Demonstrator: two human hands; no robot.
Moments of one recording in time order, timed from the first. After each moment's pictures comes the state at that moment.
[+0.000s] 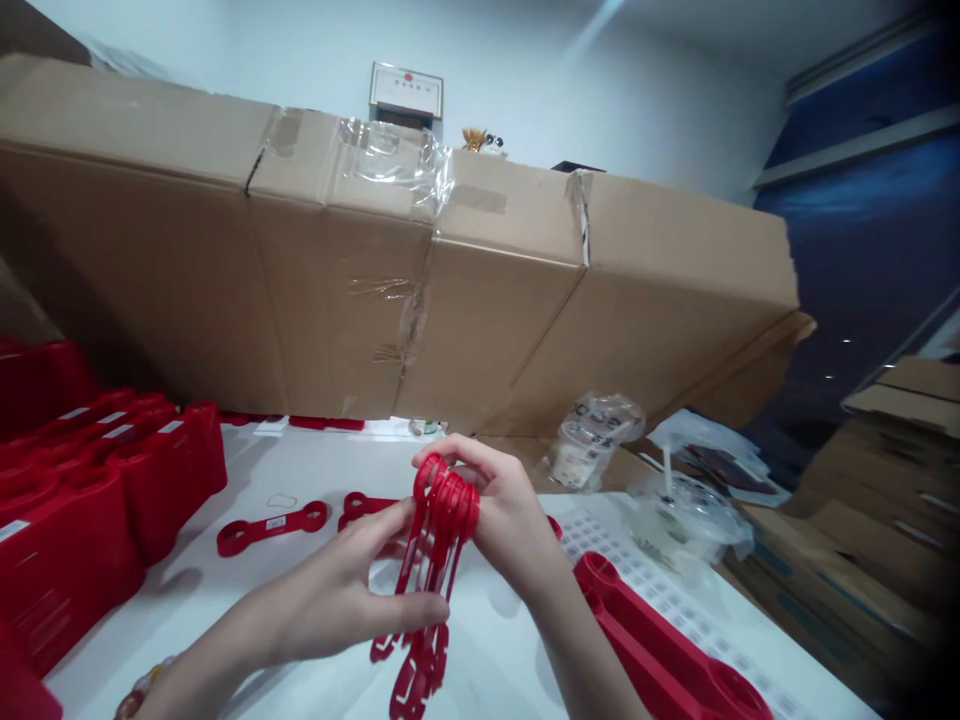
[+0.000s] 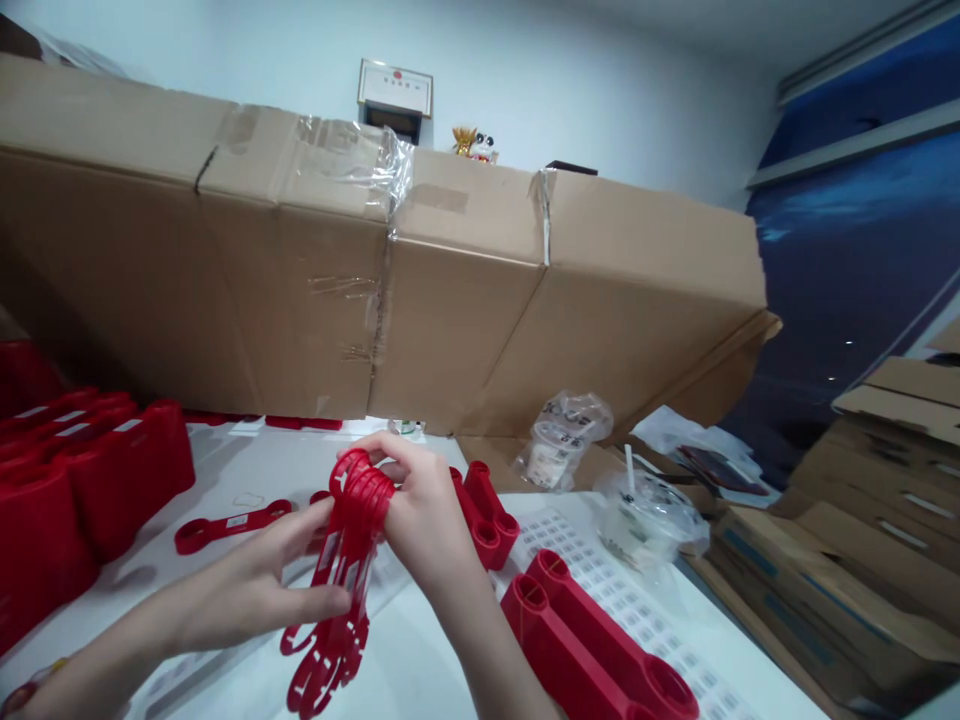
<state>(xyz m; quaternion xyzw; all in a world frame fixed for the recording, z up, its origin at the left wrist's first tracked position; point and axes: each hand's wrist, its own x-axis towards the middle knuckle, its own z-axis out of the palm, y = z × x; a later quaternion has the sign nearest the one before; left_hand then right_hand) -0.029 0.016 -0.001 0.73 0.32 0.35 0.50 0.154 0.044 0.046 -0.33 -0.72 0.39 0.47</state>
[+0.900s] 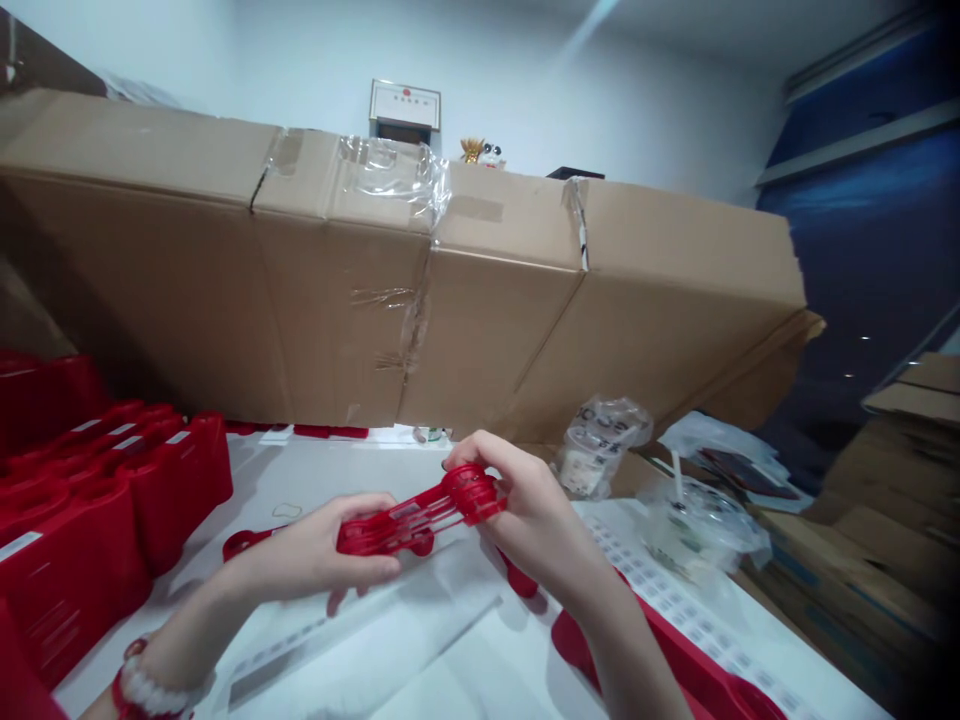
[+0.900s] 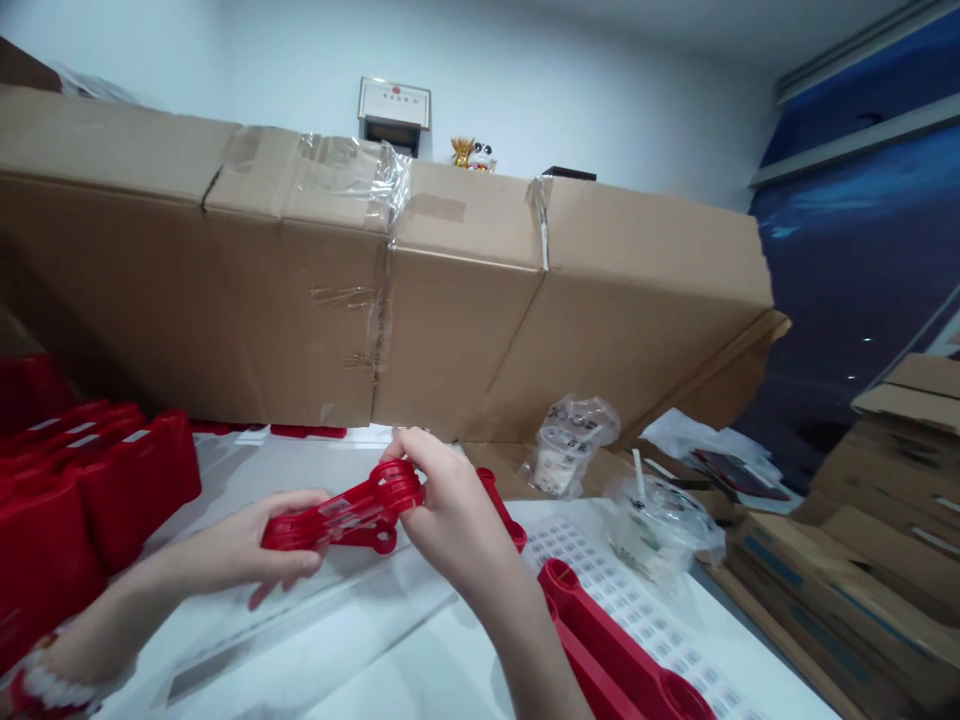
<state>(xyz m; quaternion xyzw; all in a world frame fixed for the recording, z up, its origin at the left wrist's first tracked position) -0.054 0.044 -0.003 0.69 0.34 0.28 0.58 0.182 0.045 0.053 -0.35 -0.82 0.19 0.40</state>
